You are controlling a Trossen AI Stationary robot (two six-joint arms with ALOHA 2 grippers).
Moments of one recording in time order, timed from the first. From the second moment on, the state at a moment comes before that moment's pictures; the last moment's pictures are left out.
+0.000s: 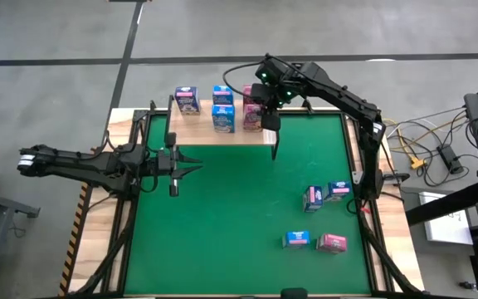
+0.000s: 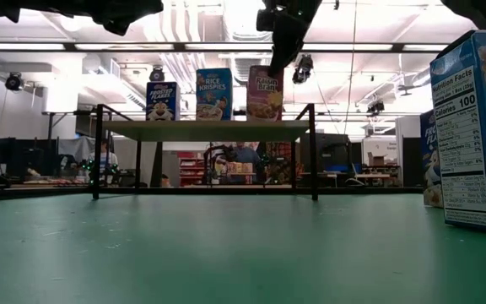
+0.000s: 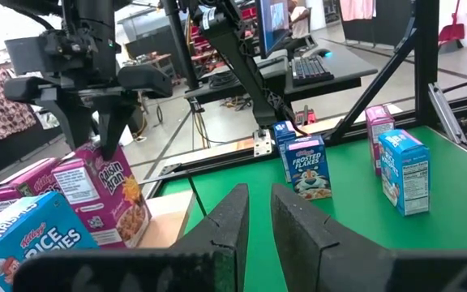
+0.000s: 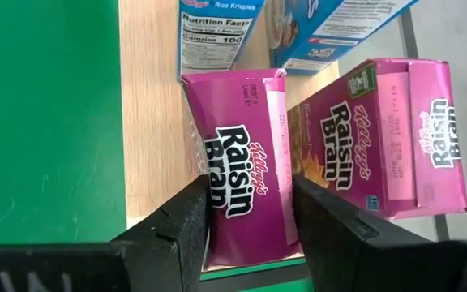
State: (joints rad) left arm -0.05 0.73 0.54 0.15 -0.15 0.27; right arm -0.49 1.94 2.23 -1.29 -0.08 -0.45
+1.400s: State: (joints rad) left arm -0.05 0.73 0.54 0.15 -0.15 0.26; right arm -0.44 1.93 2.35 -1.51 -0.07 -0.22
